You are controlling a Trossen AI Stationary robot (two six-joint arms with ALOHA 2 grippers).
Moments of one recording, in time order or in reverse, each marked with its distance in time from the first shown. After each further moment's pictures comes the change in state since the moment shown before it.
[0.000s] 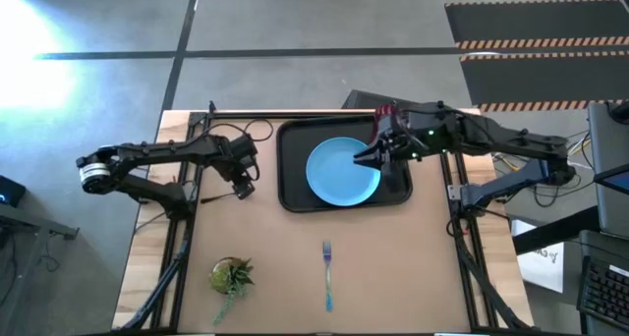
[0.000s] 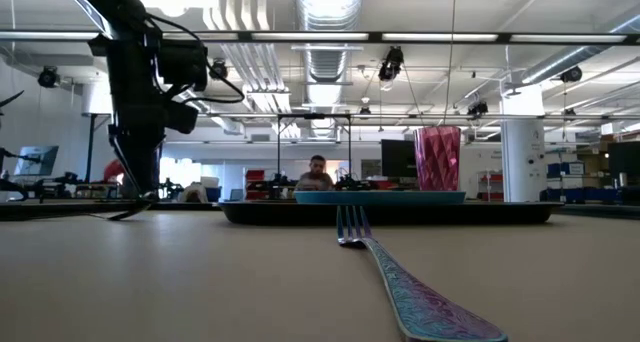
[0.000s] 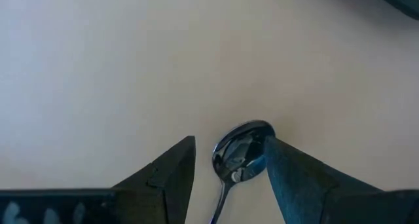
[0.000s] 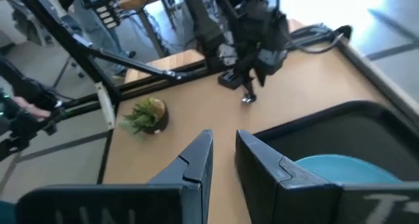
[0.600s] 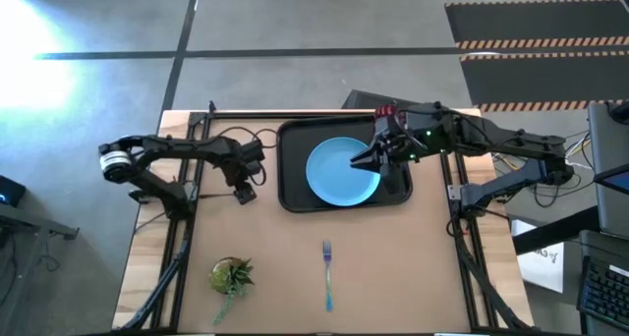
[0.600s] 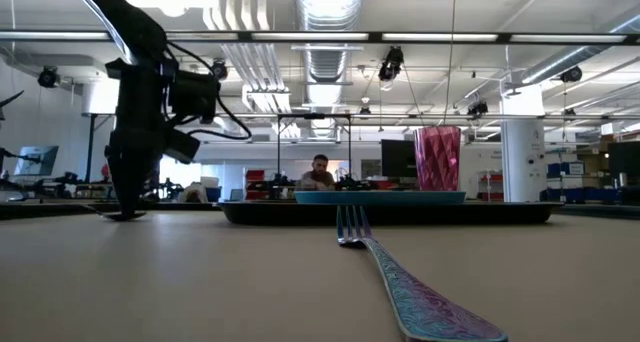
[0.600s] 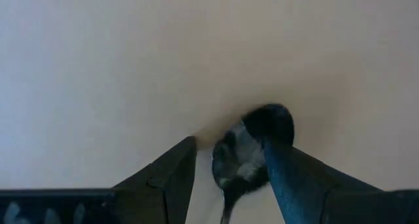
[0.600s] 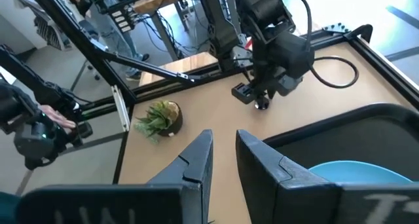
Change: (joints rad) left arm 0.001 0.216 -0.002 0.019 0.083 0.066; right arm 0.002 0.014 0.000 0.035 -0.044 0.023
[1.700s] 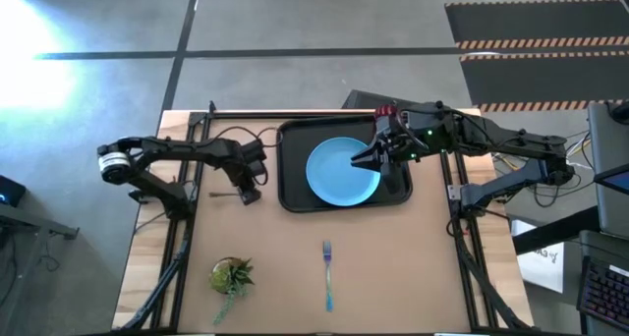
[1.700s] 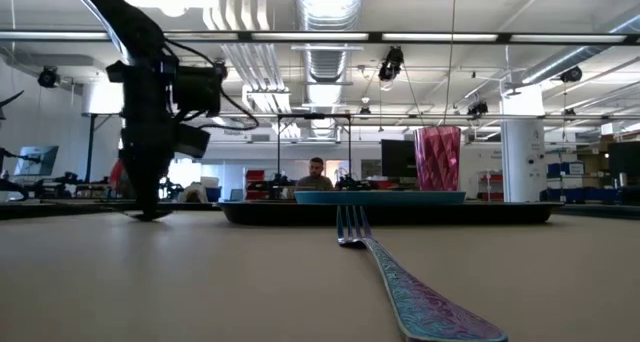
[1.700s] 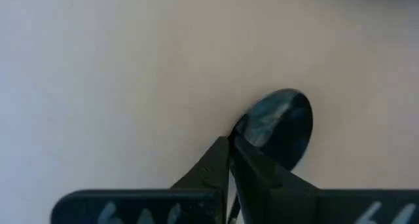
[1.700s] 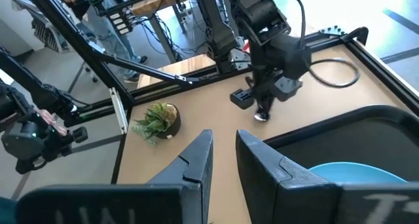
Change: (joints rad) left arm -0.007 -0.032 -0.011 0.118 0.030 0.033; right arm 0.000 -0.006 0.000 0.002 0.010 -0.001
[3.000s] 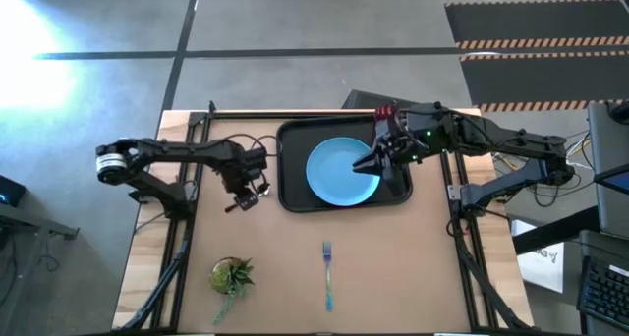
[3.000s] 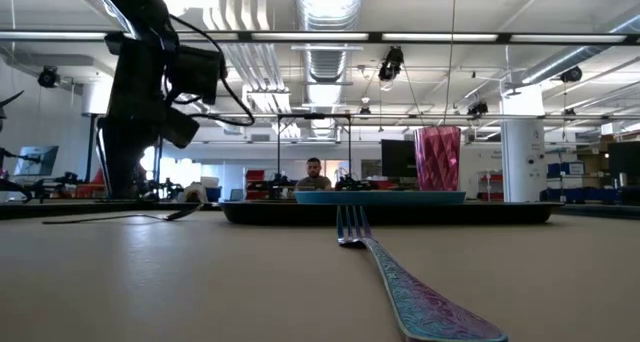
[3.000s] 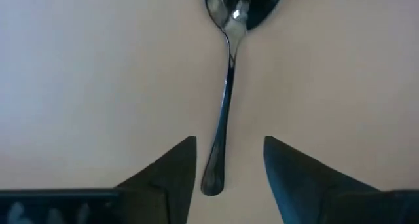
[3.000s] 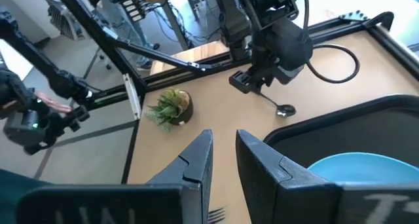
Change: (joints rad) left arm -0.127 -0.022 0.097 -0.295 0.005 -0.262; right arm 0.000 0.000 0.000 -0.034 -0.069 -0.003
